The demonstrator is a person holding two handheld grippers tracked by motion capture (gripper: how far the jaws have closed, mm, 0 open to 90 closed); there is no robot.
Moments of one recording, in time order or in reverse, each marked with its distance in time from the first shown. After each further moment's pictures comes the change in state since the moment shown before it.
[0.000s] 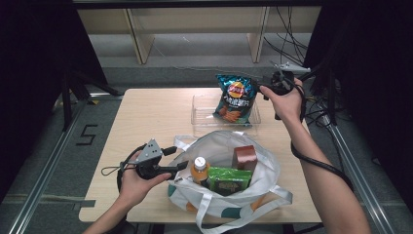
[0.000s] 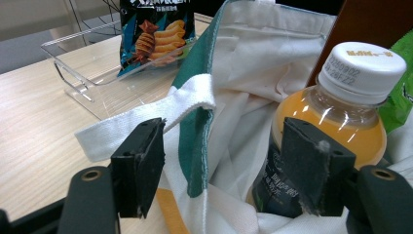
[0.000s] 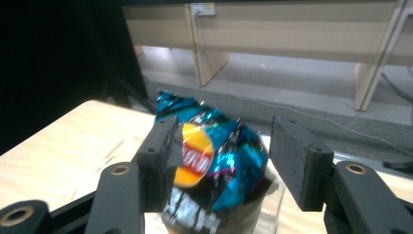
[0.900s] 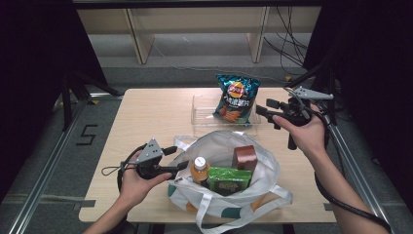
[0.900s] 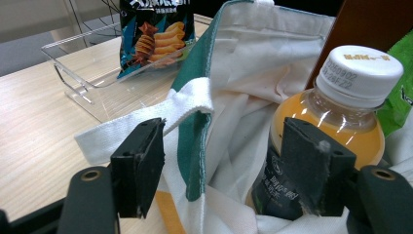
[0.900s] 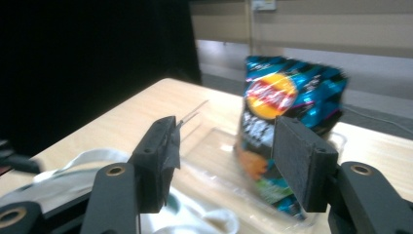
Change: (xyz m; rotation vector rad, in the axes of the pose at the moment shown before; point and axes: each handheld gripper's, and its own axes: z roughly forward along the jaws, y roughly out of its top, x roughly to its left) left arm 0.000 0.002 0.001 -0.003 -0.006 0.012; right arm 0.033 -0.039 -0.094 0.013 0.221 -0.028
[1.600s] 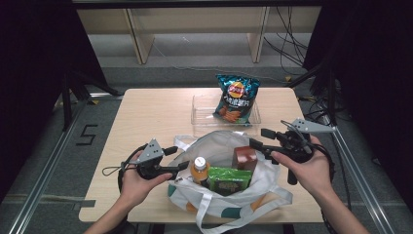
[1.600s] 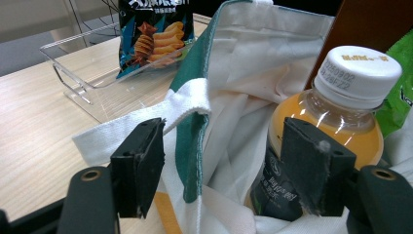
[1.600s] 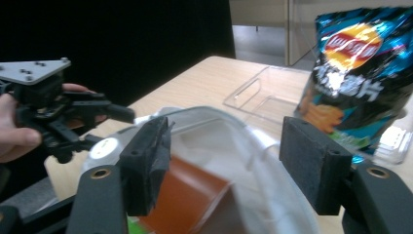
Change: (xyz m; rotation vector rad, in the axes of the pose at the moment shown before) left arm -0.002 0.001 0.000 0.006 0.010 -0.005; right arm 0.065 -0.044 -0.042 0.046 0.117 0.026
